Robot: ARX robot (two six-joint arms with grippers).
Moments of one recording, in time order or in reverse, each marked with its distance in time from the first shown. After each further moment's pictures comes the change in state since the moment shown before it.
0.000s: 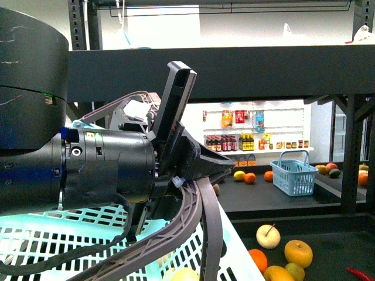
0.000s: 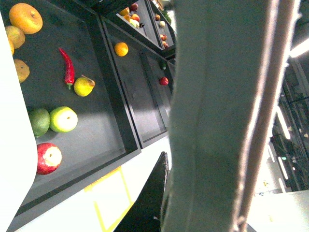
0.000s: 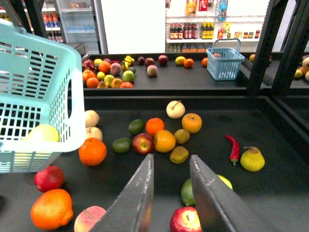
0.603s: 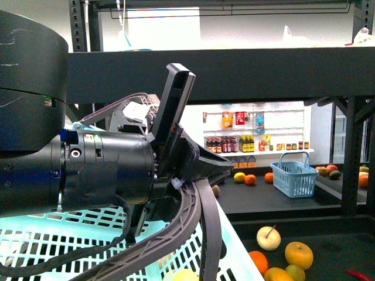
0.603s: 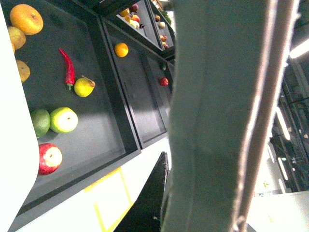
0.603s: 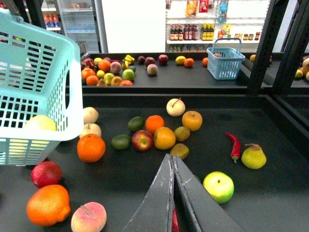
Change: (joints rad) left arm 0.000 0.000 0.000 0.000 0.000 0.000; right arm 0.000 -0.076 -0.096 0.024 0.000 -0.003
